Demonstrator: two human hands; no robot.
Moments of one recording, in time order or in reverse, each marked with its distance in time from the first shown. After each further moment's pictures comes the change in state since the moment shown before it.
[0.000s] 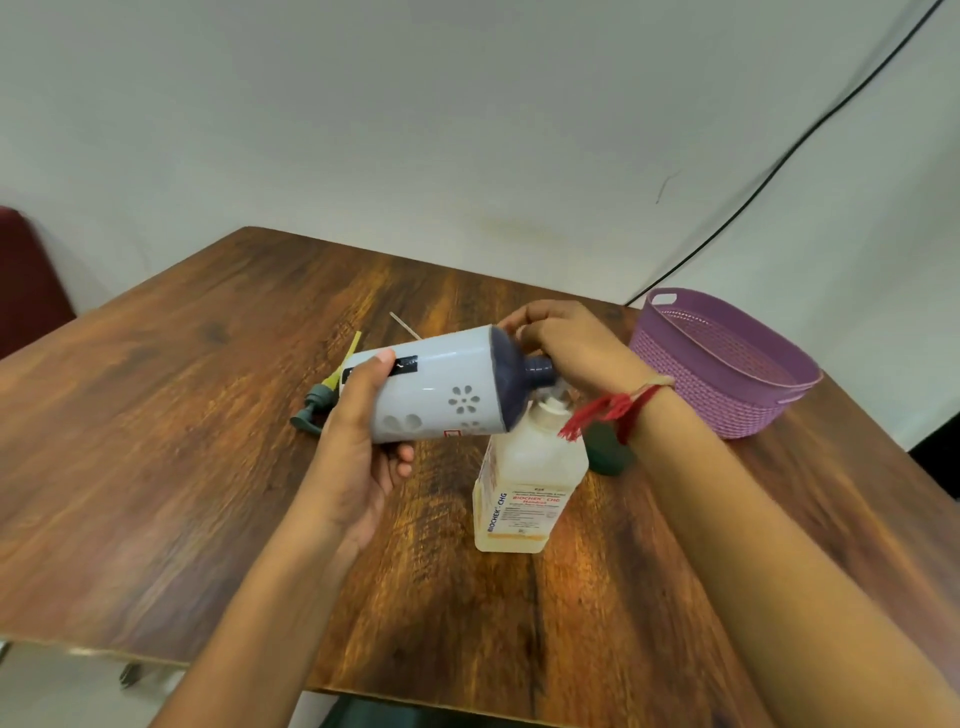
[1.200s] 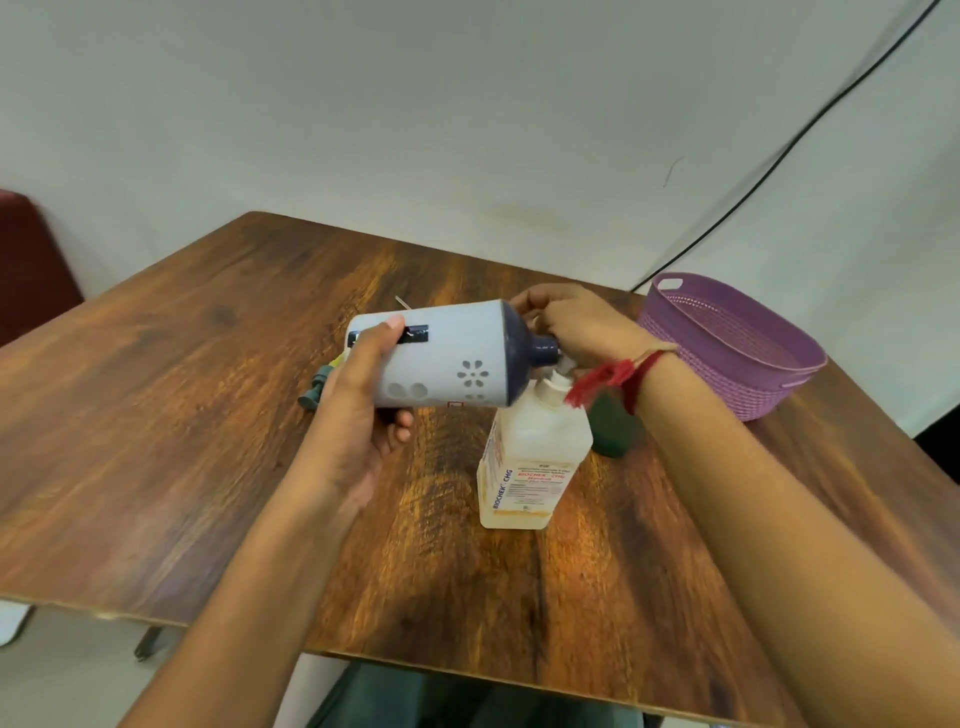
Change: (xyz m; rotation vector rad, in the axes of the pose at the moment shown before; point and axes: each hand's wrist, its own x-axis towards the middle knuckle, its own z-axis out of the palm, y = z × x) left_hand 0.000 0.006 -0.002 0.045 -0.015 0.052; right_hand -0.002 -0.001 -0.001 -0.120 -0.067 0.056
